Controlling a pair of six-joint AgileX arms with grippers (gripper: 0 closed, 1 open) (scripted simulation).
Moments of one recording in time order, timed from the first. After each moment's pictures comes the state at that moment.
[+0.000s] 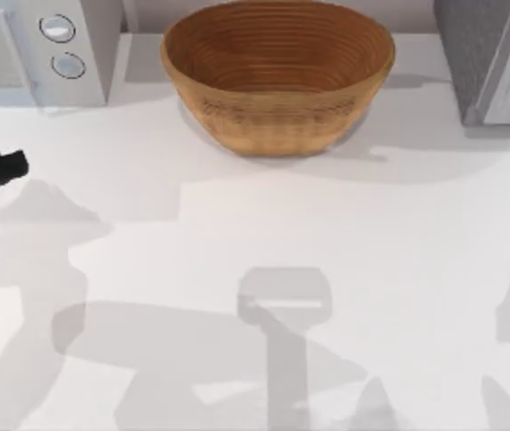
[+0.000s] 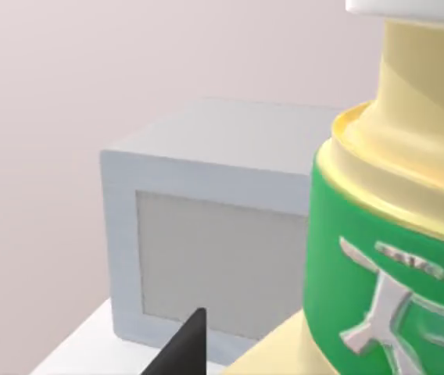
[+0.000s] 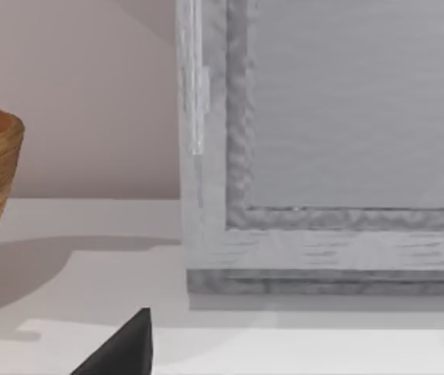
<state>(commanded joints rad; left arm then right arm) -0.35 0.93 0.29 0.69 -0.69 0.03 0.00 0.00 0.00 0.00 0.00 0.00</state>
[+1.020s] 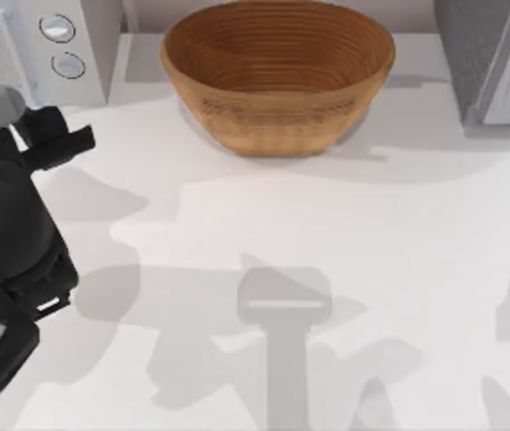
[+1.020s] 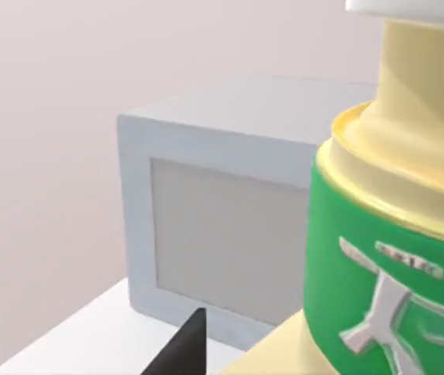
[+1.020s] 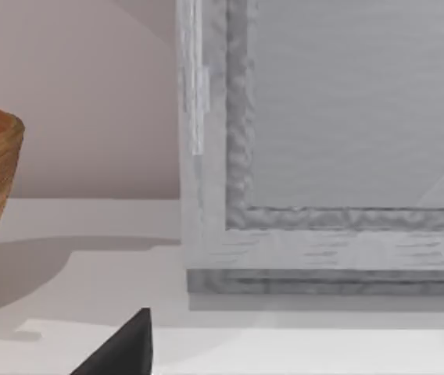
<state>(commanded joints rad) -0.51 1.42 0.40 1.08 -1.00 0.06 0.00 0.00 0.00 0.00 0.00 0.00</state>
